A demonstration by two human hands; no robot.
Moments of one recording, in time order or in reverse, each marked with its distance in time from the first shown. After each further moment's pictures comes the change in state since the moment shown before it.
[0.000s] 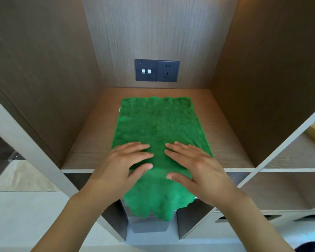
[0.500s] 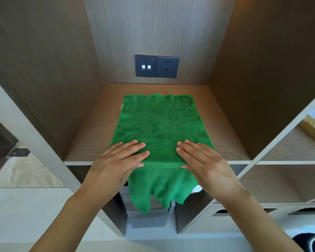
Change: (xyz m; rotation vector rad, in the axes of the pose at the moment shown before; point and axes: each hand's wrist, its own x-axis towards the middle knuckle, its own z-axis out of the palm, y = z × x) left_hand -0.027 -0.013 0.010 0.188 0.200 0.220; right_hand -0.022 0.014 0.013 -0.277 0.343 -0.200
